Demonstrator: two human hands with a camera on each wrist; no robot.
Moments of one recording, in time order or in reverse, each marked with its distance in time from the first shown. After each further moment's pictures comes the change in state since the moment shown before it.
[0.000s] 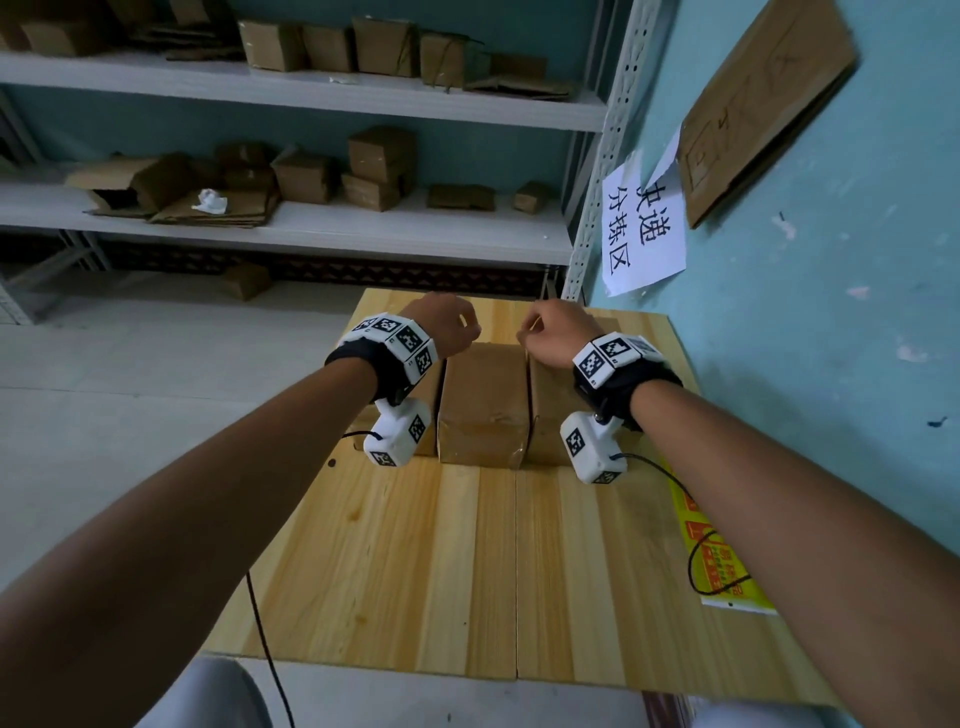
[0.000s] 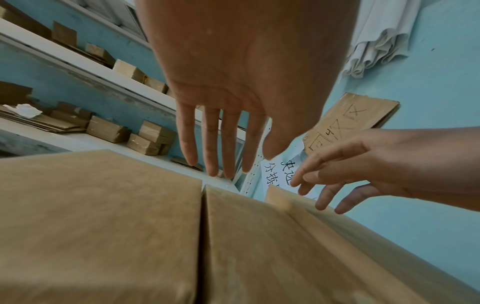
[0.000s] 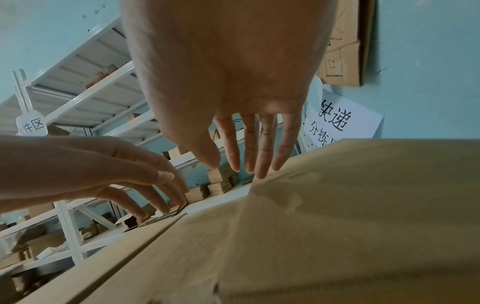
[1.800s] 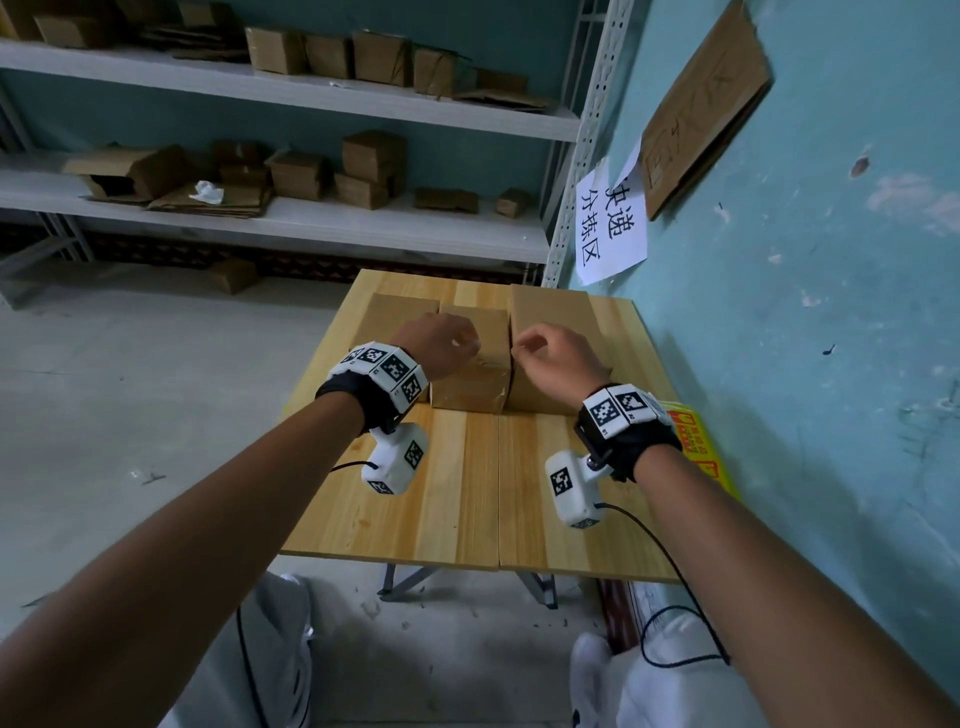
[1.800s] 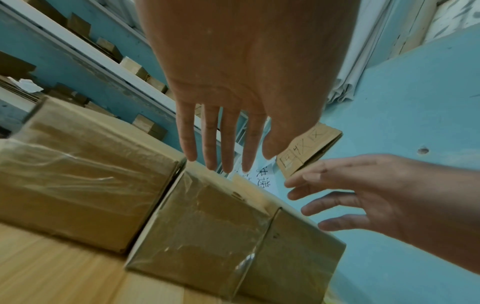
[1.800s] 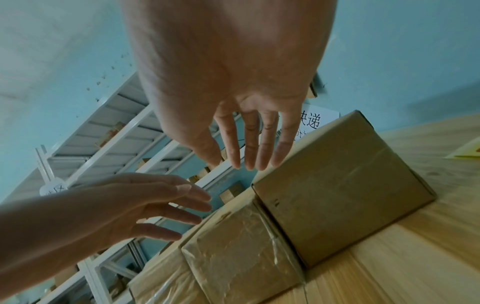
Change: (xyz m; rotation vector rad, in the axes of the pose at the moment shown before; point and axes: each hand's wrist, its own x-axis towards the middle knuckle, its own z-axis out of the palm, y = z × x) left_hand -0.111 0.024 0.032 -0.137 0.071 0.082; right_hand -0.133 -0.001 0.022 0.226 0.125 -0.004
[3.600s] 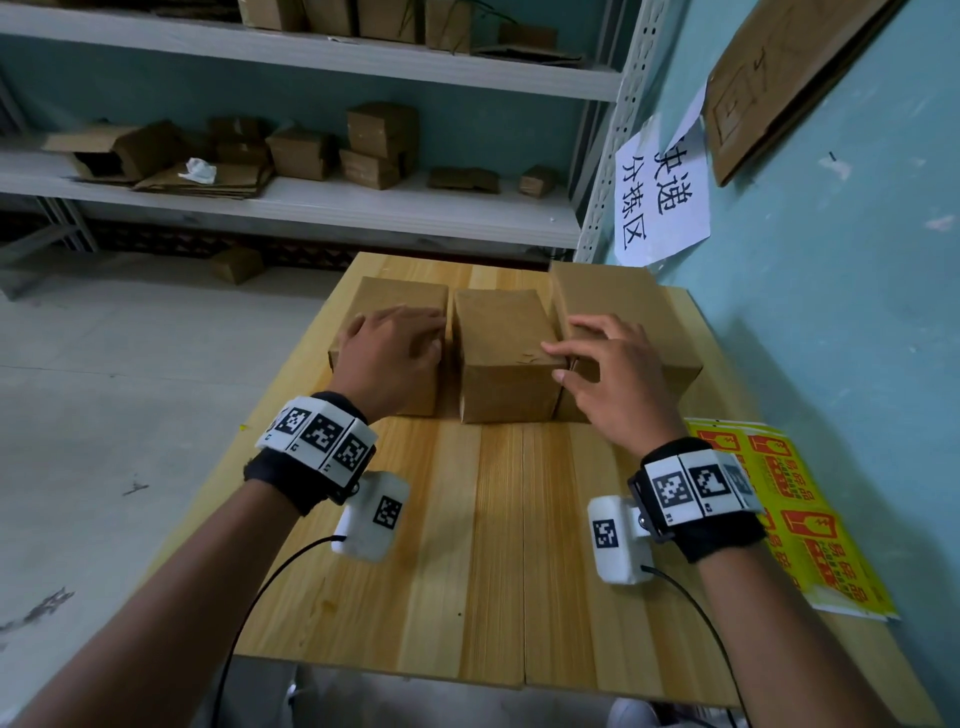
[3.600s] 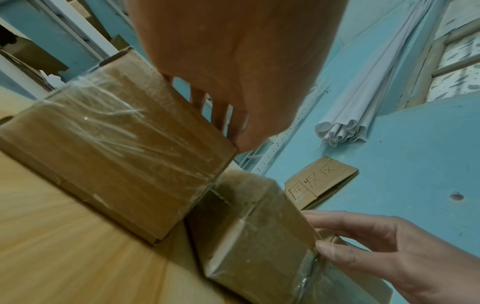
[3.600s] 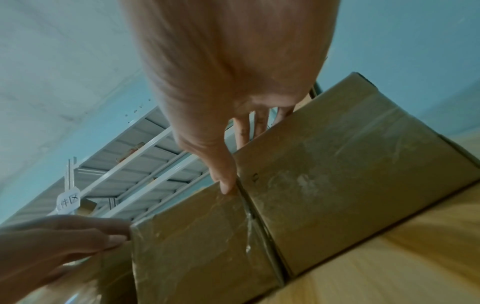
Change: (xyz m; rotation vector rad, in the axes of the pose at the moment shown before) left_hand 0.026 -0.071 0.044 -0.003 0.233 -0.086; right_hand 0.035 0.060 0.035 -0.169 0.138 -0.179
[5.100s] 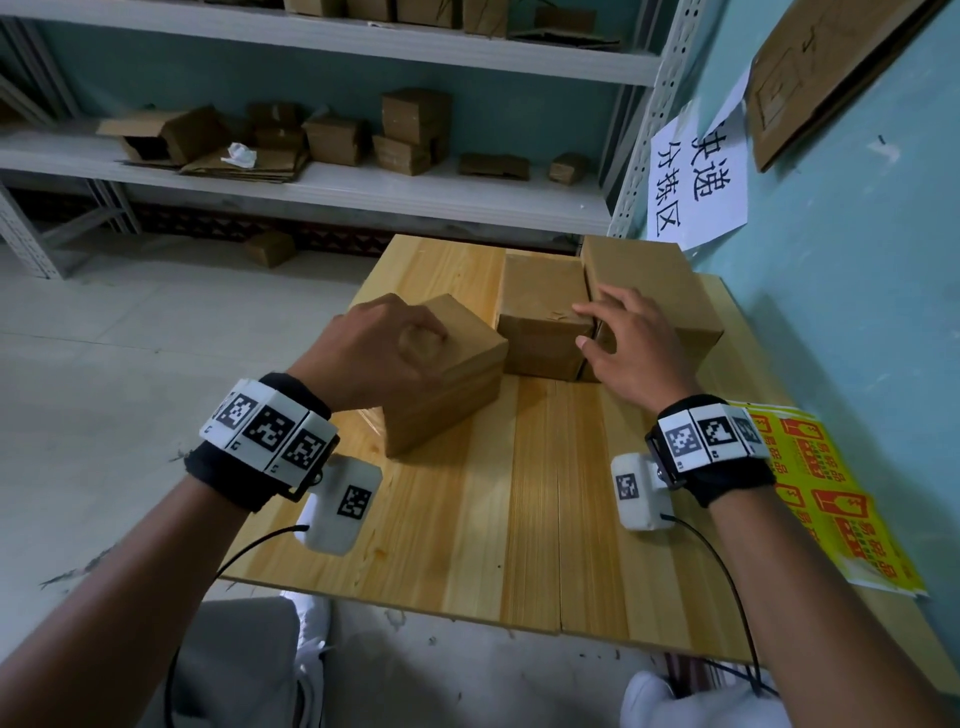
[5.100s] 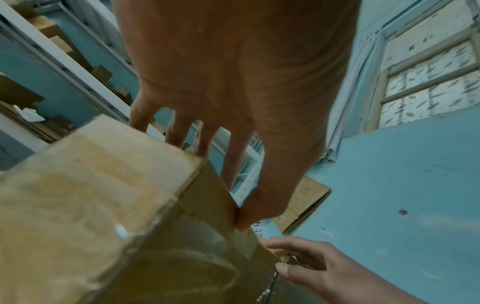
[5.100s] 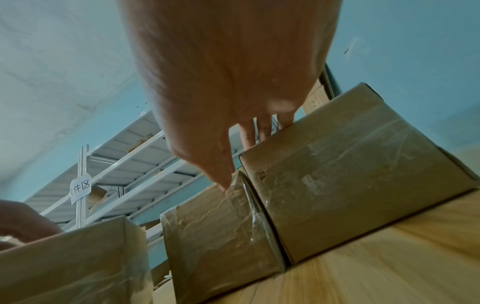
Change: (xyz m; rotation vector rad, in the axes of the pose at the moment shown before) left_hand -0.058 -0.002 -0.068 0.087 -0.209 -0.012; right_hand 0.011 -0.013 0.010 -0.084 -0.072 0.034
